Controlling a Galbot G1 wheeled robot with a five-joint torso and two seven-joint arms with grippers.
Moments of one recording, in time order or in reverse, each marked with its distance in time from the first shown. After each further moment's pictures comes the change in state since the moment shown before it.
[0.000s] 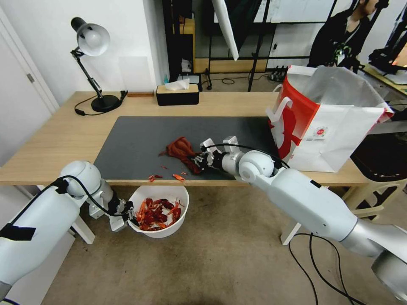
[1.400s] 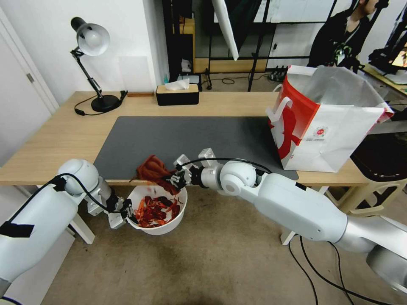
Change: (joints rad) left arm -0.017 0.004 -0.004 0.030 -0.015 0.000 -0.005; right arm 0.068 0.008 -0.187 0.133 0.038 -0.029 -0.029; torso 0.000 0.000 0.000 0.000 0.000
